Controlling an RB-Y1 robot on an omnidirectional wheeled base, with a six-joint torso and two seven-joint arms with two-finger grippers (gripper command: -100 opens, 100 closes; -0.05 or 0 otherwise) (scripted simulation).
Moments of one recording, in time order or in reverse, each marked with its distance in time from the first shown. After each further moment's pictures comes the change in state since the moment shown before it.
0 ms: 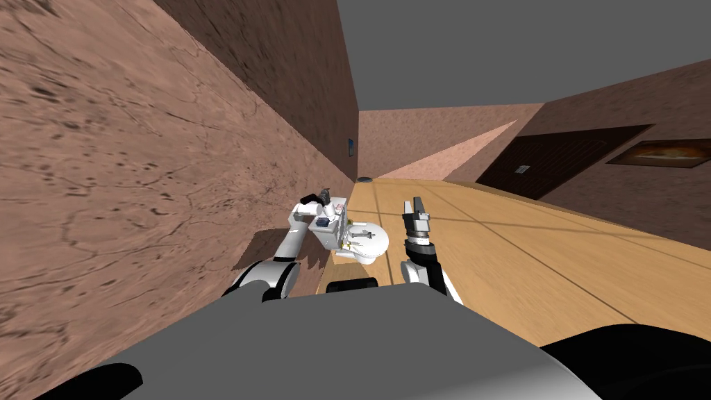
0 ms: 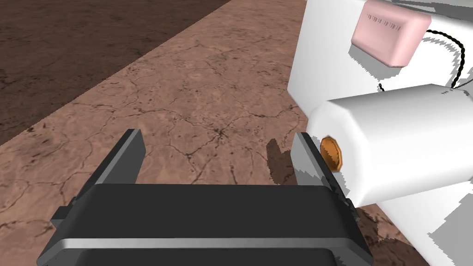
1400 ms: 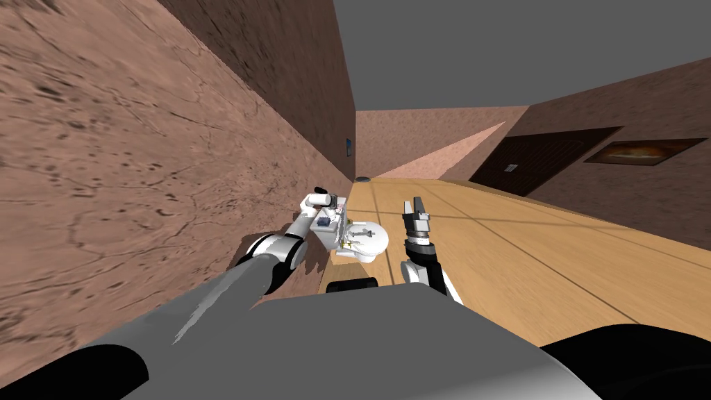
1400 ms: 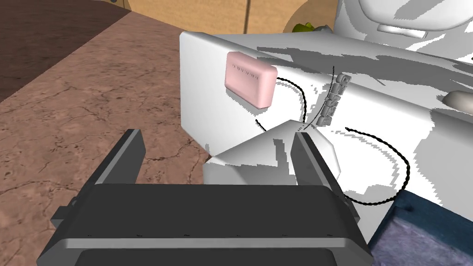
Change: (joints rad) left arm -0.289 -0.002 -0.051 0.386 0.086 0.326 0.079; right arm 0.000 0.000 0.000 0.000 0.000 0.000 0.000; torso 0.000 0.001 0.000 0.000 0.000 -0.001
